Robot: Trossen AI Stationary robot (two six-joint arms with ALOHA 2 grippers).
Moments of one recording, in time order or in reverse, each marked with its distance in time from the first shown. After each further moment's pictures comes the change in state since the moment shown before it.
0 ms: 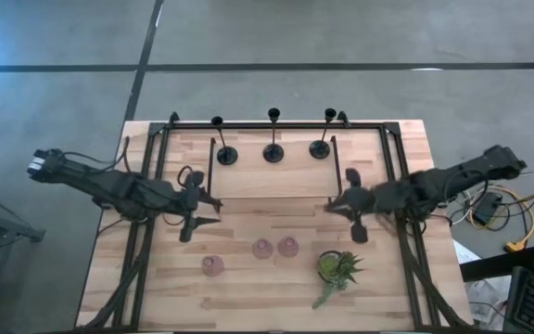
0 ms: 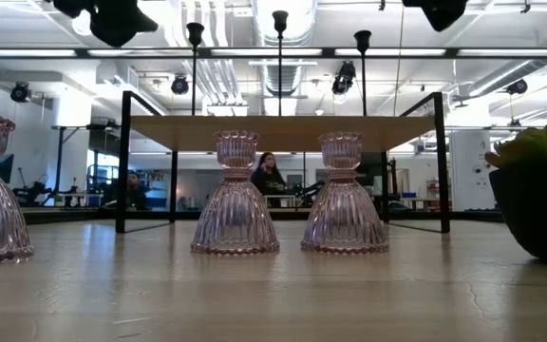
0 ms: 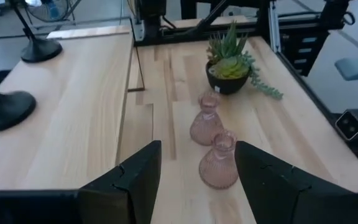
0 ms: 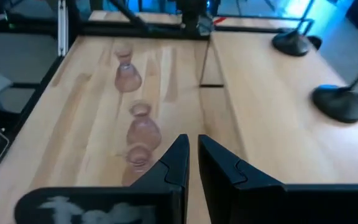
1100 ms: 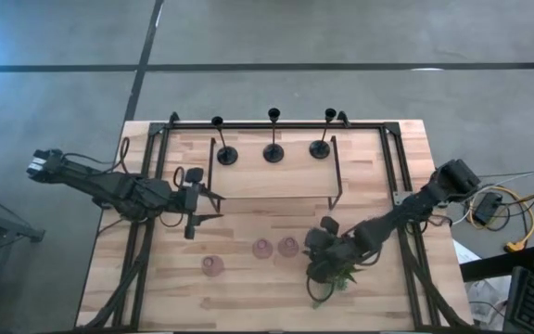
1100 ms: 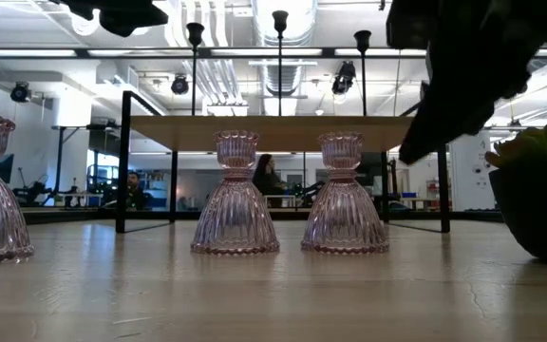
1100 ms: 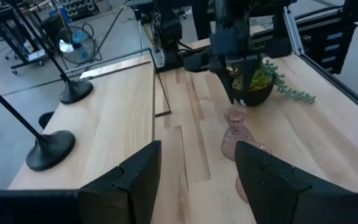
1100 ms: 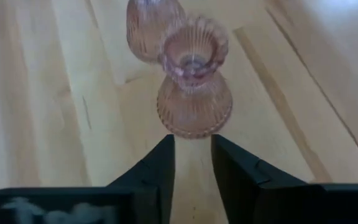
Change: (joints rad) left arm 0.001 -0.013 -0.049 0.132 -0.081 0.199; right arm 0.187 0.671 0.093 0.058 0.104 0.669
